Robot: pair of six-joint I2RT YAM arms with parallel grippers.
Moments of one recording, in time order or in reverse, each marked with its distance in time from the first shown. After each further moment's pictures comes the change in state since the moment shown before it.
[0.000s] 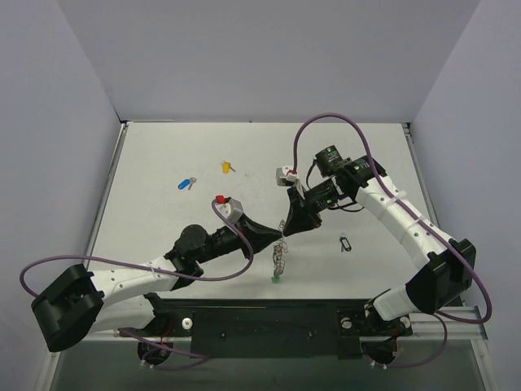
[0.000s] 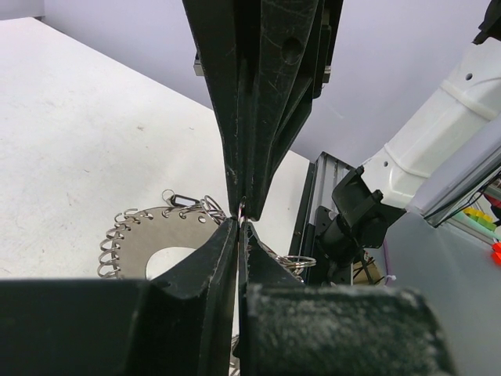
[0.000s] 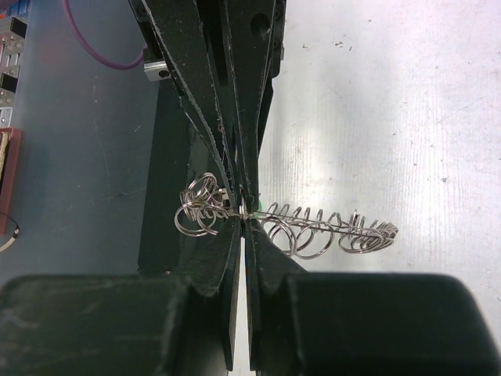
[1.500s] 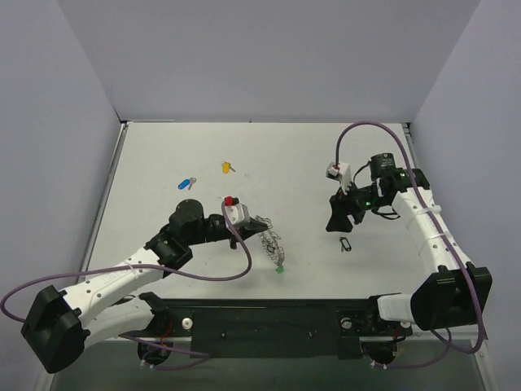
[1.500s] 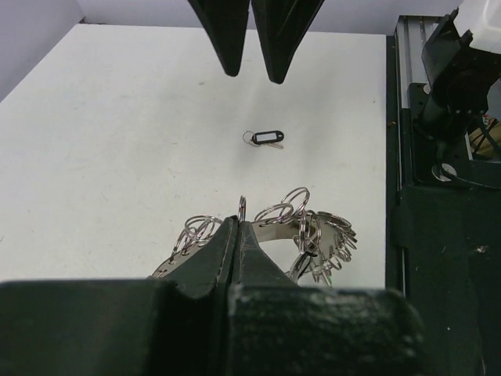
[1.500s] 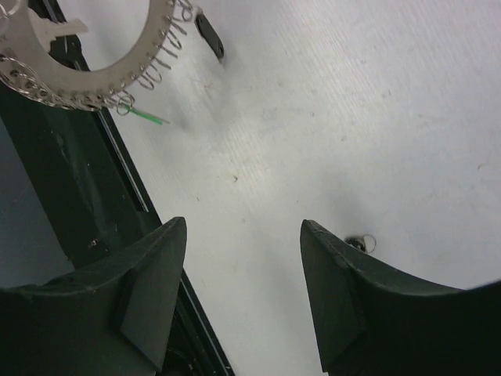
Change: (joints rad) left arm 0.141 -0.140 0.195 -0.603 0.235 0.596; right arm -0.362 -0.149 -0.184 0.020 0.278 -0.005
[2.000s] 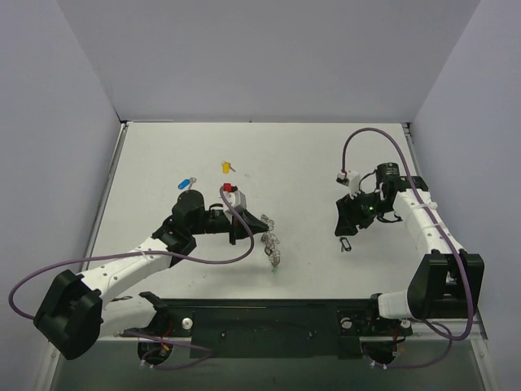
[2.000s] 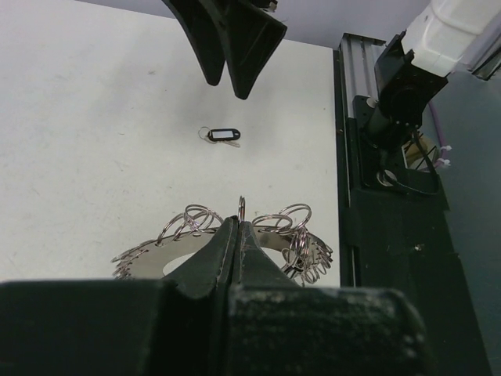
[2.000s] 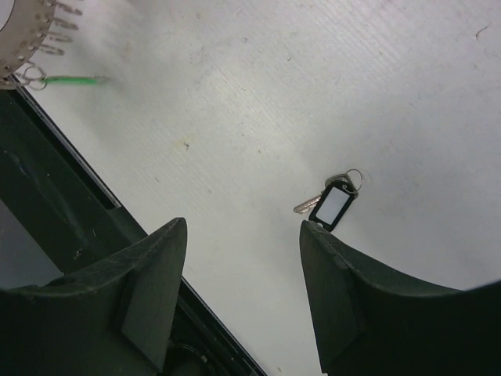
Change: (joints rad) left arm 0.137 0.149 0.008 0.125 0.251 -0.174; right arm -0.152 0.048 -0.171 0.103 0.110 0.117
